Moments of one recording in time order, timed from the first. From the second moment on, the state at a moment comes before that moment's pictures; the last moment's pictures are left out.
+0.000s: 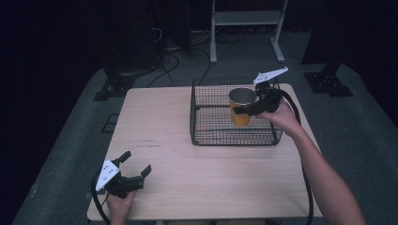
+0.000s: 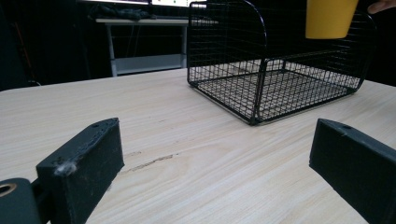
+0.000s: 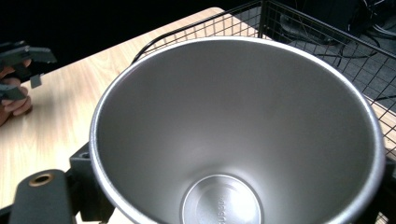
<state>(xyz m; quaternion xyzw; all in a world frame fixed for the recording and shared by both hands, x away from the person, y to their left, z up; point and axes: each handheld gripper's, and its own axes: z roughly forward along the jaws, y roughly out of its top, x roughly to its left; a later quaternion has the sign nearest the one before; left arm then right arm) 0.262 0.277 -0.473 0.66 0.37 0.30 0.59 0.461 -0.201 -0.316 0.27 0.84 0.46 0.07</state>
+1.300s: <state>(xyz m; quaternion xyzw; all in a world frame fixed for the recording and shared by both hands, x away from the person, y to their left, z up) 0.262 0.278 -0.473 0.65 0.37 0.30 0.59 0.527 -0.181 -0.384 0.33 0.85 0.42 0.06</state>
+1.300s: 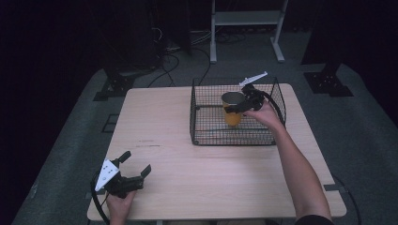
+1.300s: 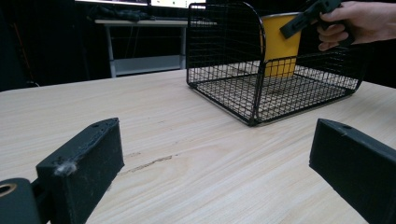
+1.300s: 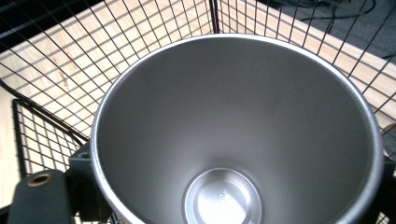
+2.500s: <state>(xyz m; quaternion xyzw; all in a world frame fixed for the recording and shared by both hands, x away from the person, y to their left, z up) 0.262 0.279 -0.473 0.65 0.37 0.30 0.59 0.534 -0.169 -0.395 0.32 0.86 0.39 0.07</state>
